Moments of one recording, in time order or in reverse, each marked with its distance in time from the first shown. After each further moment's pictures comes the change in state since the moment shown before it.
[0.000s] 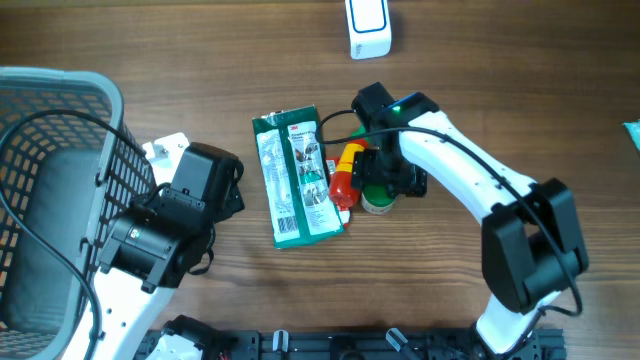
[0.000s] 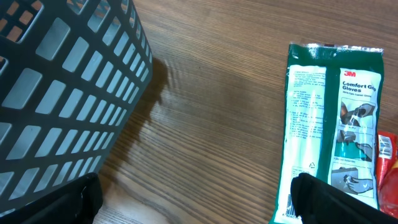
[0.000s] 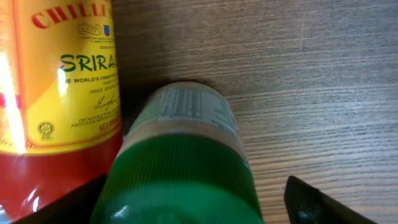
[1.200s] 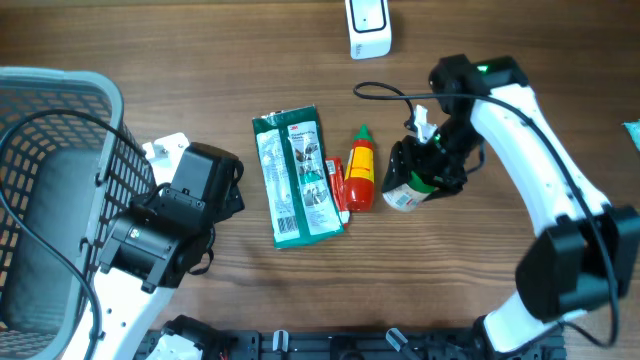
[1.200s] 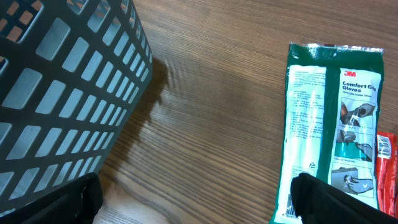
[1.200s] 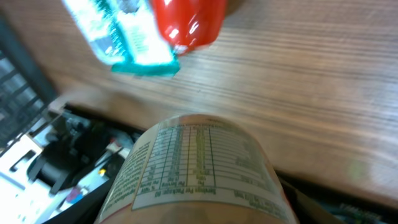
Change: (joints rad) left arm 0.000 0.000 0.000 0.000 0.000 0.000; right arm -0.269 -0.125 0.138 -0.436 -0.489 -0.447
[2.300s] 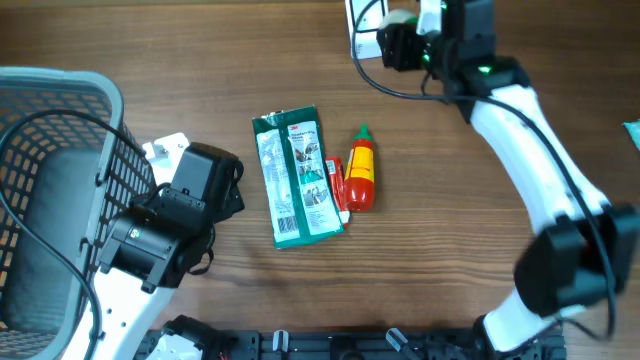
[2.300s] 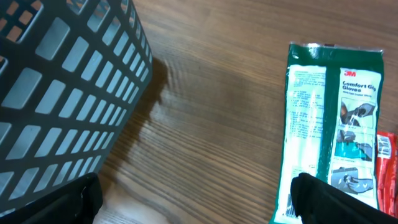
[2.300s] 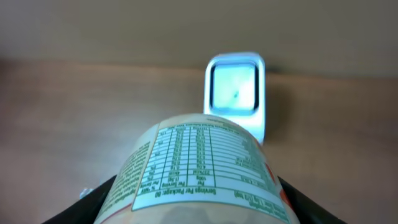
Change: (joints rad) left arm 0.000 0.000 0.000 0.000 0.000 0.000; right arm 0.003 0.063 0.000 1.315 0.371 -0.036
